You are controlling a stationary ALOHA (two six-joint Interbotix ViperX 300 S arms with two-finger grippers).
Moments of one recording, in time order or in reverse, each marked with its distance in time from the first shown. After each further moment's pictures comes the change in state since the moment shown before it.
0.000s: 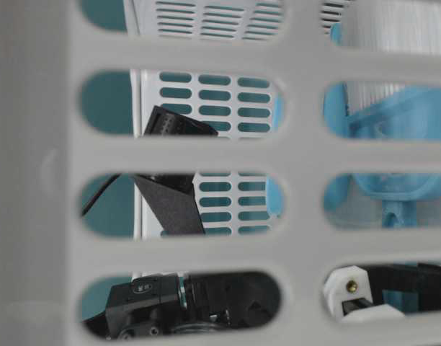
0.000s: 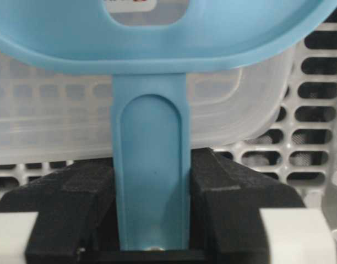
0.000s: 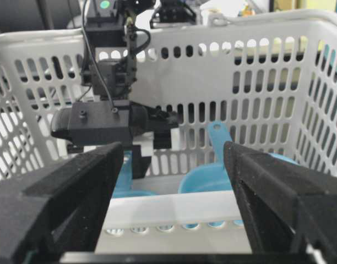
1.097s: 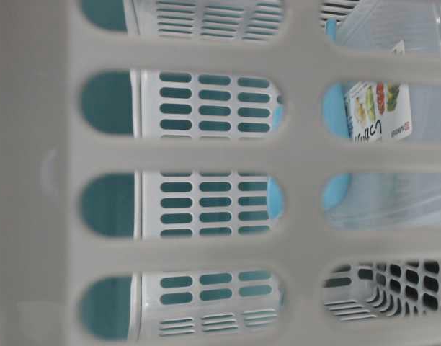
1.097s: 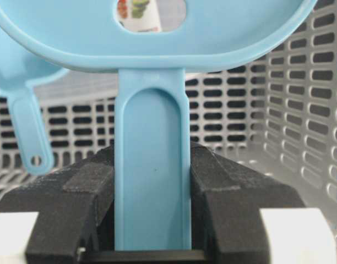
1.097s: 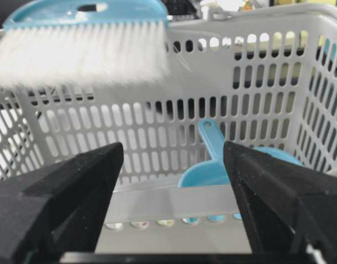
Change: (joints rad) left arm 0.037 -0.281 -0.382 0.002 0.457 0.025; right arm 0.000 0.000 0.006 0.002 0.000 0.002
